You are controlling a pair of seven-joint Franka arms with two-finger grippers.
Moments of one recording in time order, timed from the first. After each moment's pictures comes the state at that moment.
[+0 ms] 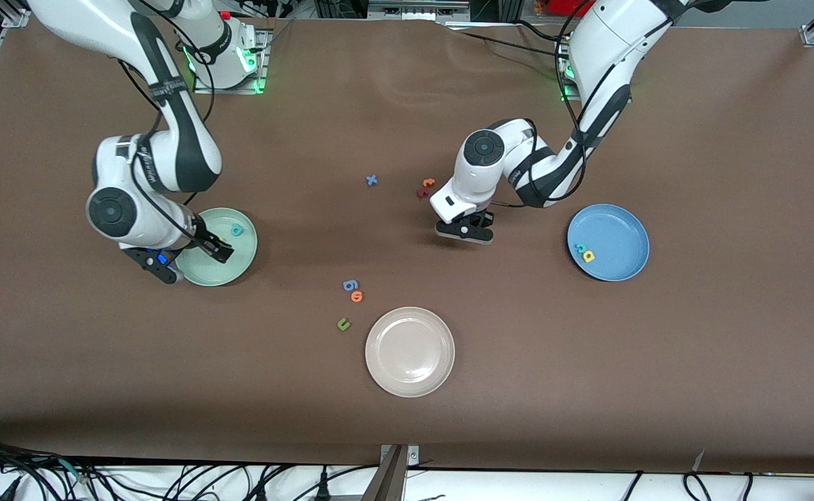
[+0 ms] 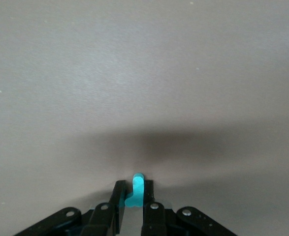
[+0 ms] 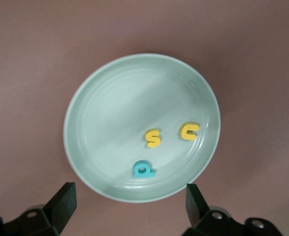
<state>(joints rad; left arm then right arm) -0.27 0.61 -0.42 -1.98 0.42 2.53 -0.80 0.31 0.37 -0.15 -1.87 0.05 2.01 0.74</state>
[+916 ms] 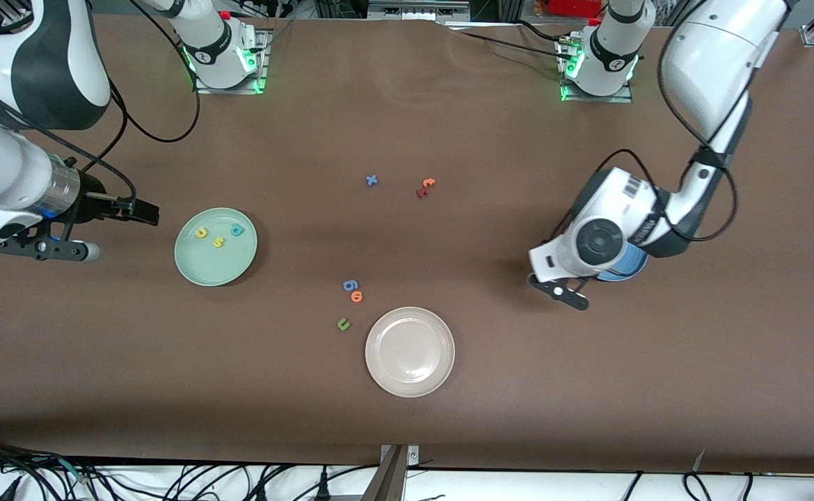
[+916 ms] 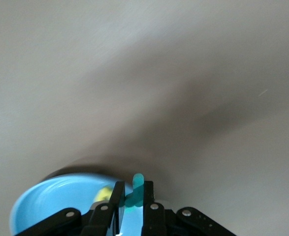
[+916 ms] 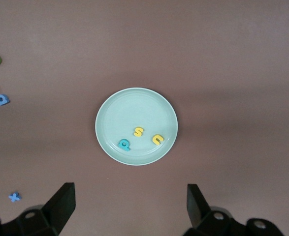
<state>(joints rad) 0.08 0.61 -0.41 -1.71 0.35 1.97 0.04 0.31 0.23 -0.24 -1.56 0.04 1.64 0.11</state>
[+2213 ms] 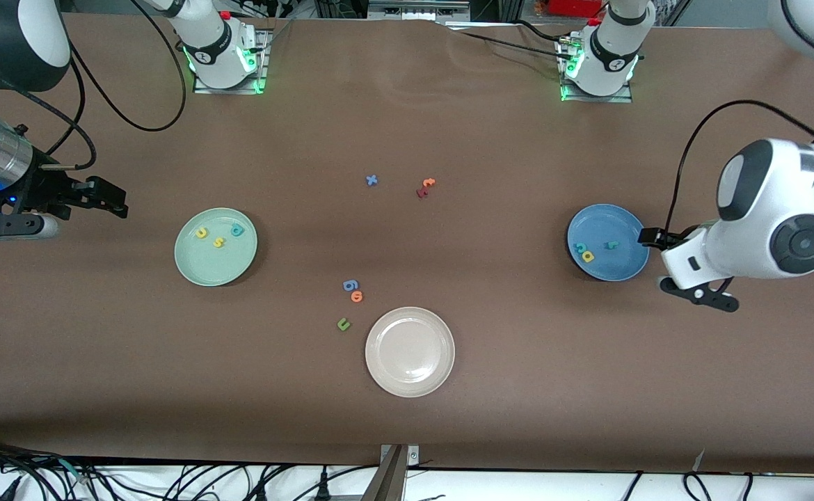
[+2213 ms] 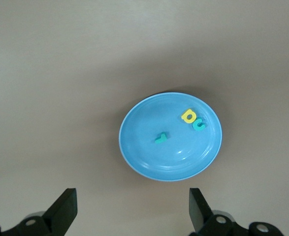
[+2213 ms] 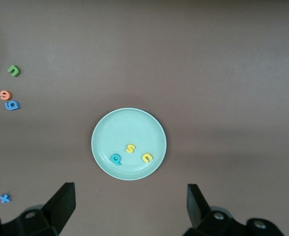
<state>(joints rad) 0.28 0.42 -0.42 -1.54 0.25 1.61 0.08 0.22 0.13 -0.19 -1.61 0.03 1.73 0.00</state>
